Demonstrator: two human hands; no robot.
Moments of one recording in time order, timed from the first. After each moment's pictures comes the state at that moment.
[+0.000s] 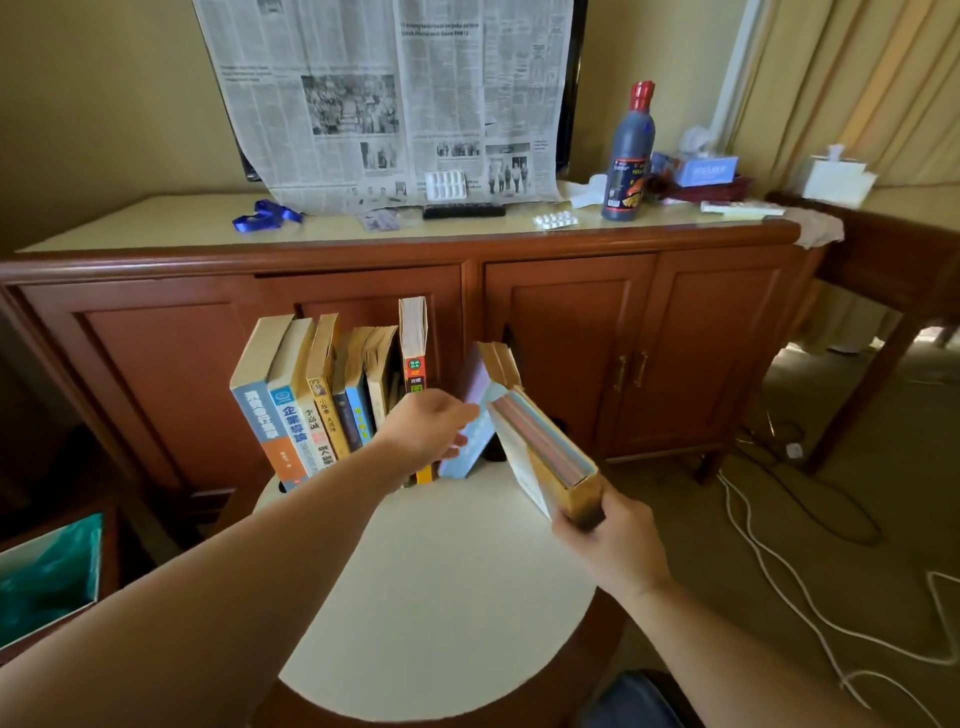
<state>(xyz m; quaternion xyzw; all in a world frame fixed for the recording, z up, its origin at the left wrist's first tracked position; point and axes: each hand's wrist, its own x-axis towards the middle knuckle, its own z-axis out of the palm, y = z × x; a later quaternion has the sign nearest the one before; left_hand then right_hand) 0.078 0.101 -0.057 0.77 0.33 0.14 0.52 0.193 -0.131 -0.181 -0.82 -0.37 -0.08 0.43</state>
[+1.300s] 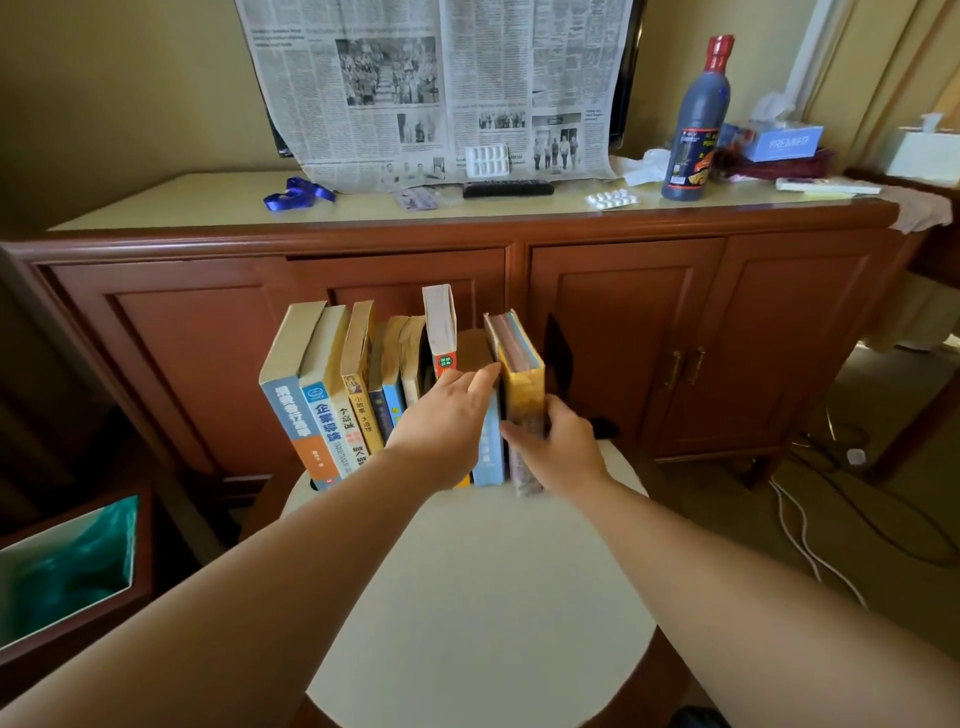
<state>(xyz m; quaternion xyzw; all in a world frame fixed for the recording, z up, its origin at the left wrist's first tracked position) 0.082 0.147 -0.085 0.97 0.19 0.15 0.04 0.209 0.026 -0.136 -0.79 -0.35 0.09 0.49</state>
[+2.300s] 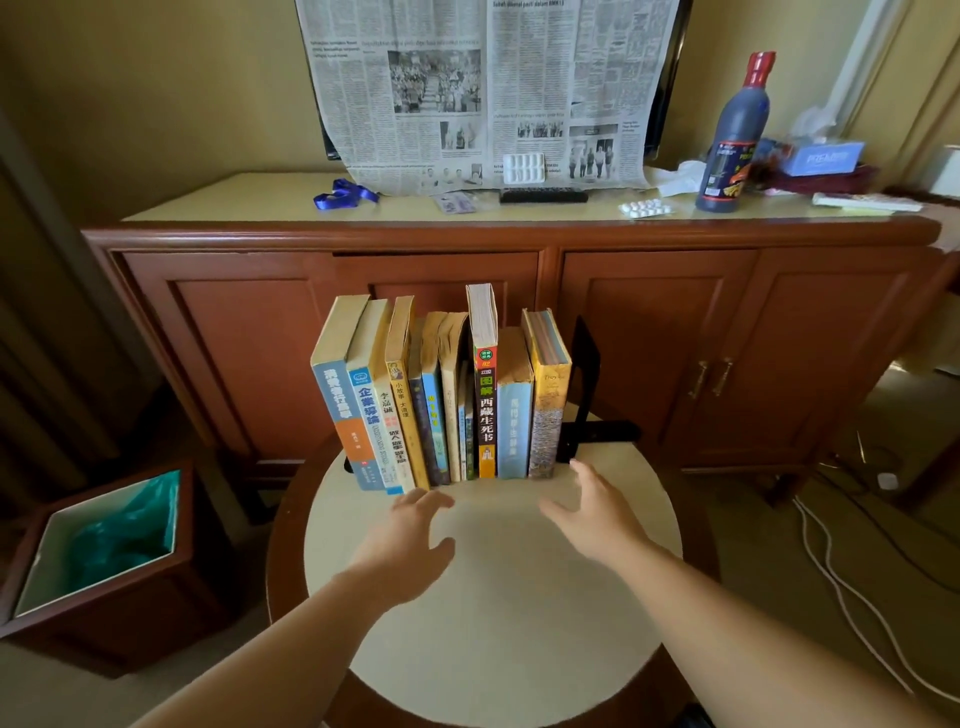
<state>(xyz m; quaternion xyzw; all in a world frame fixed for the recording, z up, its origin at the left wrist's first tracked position) -0.032 0.132 -0.183 0.91 0.33 0.06 0.25 0.197 -0.017 -0.201 -0.87 -0.34 0.19 0.30</state>
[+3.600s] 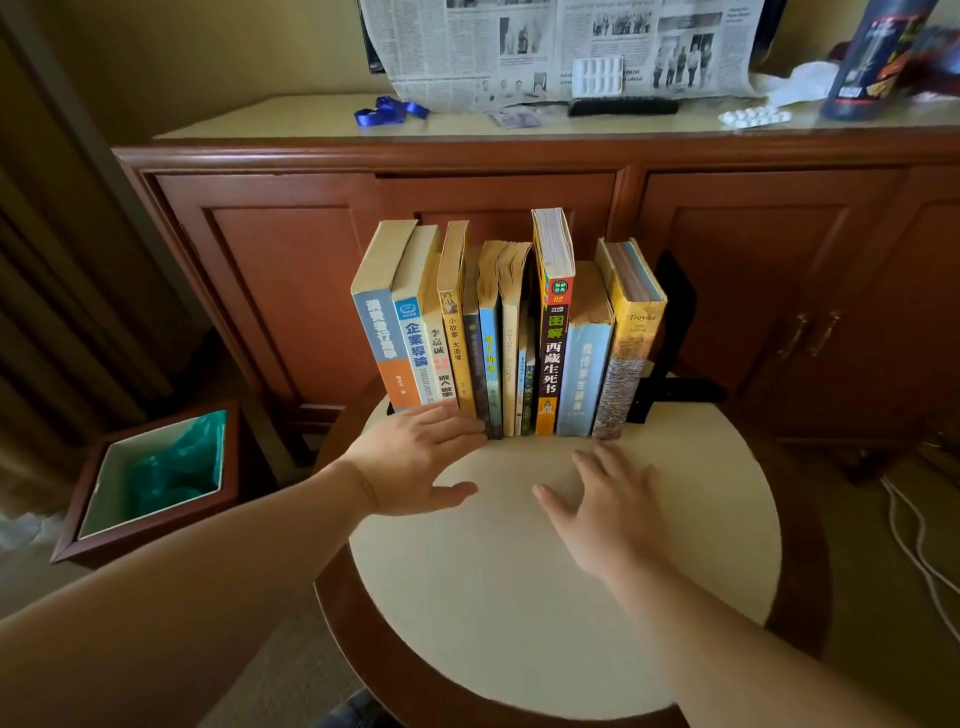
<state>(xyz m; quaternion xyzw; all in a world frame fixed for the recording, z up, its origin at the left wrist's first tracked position) -0.051 0.226 -0.192 0.98 0.00 0.18 -0.10 0.139 0.021 -0.249 -0.90 -0.43 0.00 0.11</state>
